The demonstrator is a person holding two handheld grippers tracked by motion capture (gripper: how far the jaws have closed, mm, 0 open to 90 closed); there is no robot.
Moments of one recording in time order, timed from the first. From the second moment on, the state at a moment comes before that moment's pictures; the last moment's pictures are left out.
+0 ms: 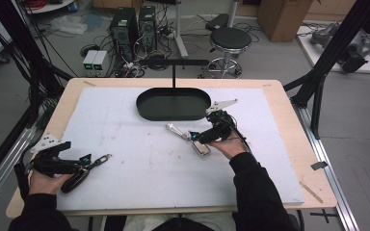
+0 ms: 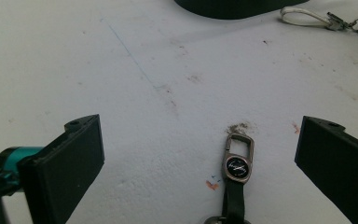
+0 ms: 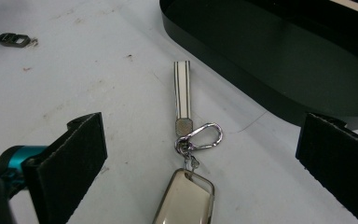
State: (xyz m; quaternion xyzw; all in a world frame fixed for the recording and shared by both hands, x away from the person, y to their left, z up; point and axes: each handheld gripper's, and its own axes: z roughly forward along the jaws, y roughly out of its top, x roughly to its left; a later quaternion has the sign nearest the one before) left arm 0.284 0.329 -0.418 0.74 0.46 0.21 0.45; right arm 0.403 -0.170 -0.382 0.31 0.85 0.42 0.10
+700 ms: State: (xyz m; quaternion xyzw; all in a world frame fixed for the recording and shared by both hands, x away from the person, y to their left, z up) left arm 0.284 0.329 -0.419 0.74 0.46 0.22 0.44; right arm 0.428 -0.118 -0.394 0.28 0.89 0.36 0.08
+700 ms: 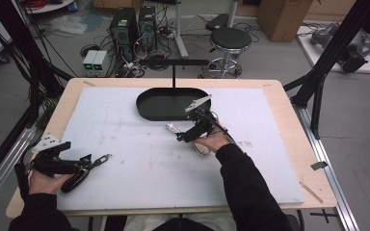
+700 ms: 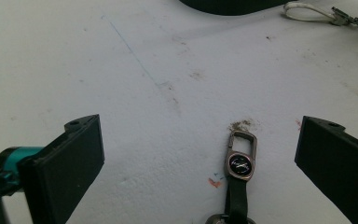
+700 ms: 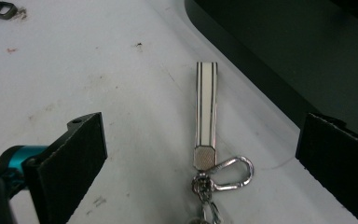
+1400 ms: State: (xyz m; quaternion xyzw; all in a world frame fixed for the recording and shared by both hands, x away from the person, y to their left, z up) left arm 0.284 0.331 -0.418 0.74 0.46 0.22 0.44; right arm 0.452 -0.077 -0.425 0.28 0.91 0.29 0.06
